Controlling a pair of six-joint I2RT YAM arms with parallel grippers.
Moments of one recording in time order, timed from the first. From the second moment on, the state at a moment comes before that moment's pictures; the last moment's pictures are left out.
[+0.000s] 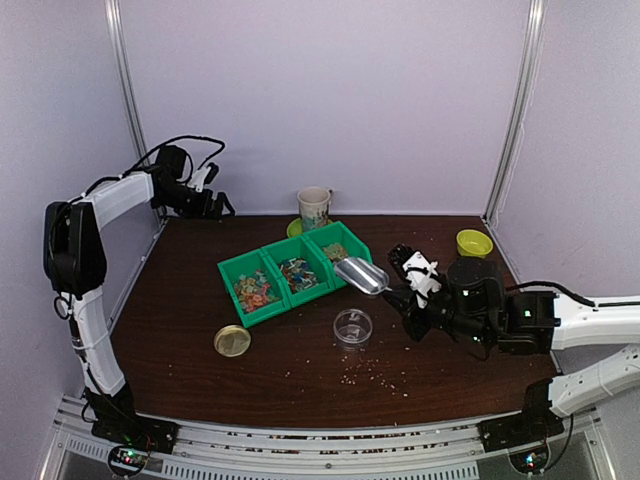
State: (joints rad) left arm -0.13 1.99 1.76 -0.62 0.41 0.07; right arm 1.10 1.06 0.70 -0.04 0.37 0.03
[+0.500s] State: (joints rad) left arm -0.10 2.05 1.76 -0.64 0.45 0.08; right arm 1.10 1.07 0.73 -0.07 0.37 0.04
